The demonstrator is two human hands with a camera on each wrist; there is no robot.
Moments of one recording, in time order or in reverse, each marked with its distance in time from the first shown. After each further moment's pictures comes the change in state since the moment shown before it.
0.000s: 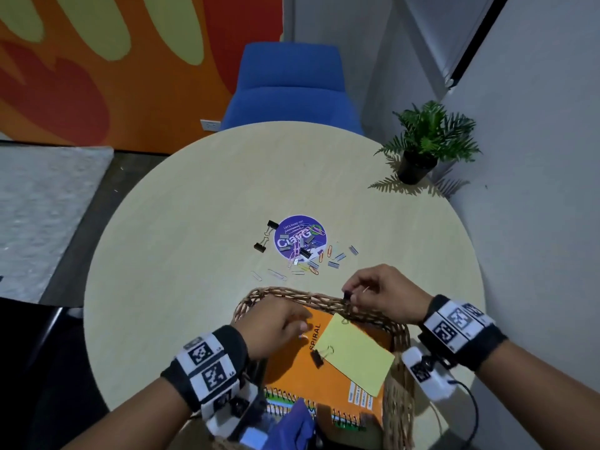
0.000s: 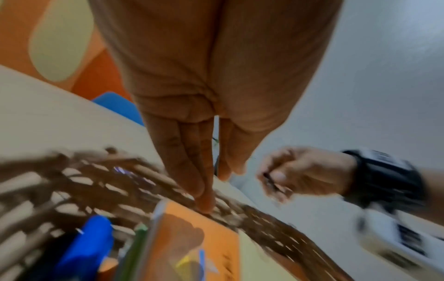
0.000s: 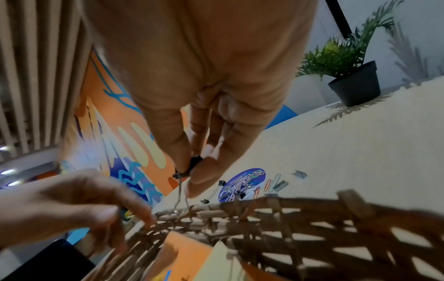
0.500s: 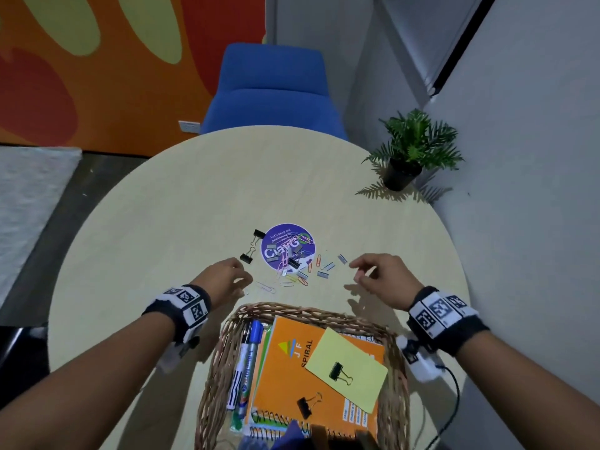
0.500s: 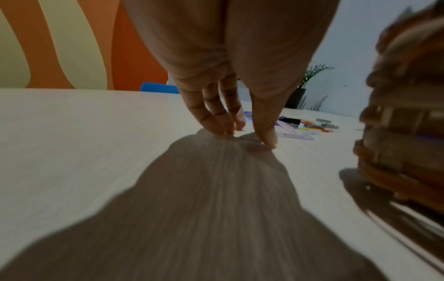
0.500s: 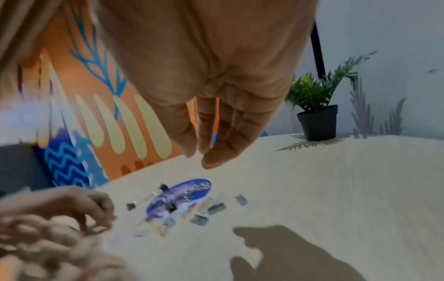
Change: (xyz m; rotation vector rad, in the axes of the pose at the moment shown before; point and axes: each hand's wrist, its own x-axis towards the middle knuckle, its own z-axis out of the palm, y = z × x) left_hand 0.079 -0.132 -0.036 0.294 0.112 -0.118; right_hand 0.033 0.015 -0.023 -0.218 0.288 0.104
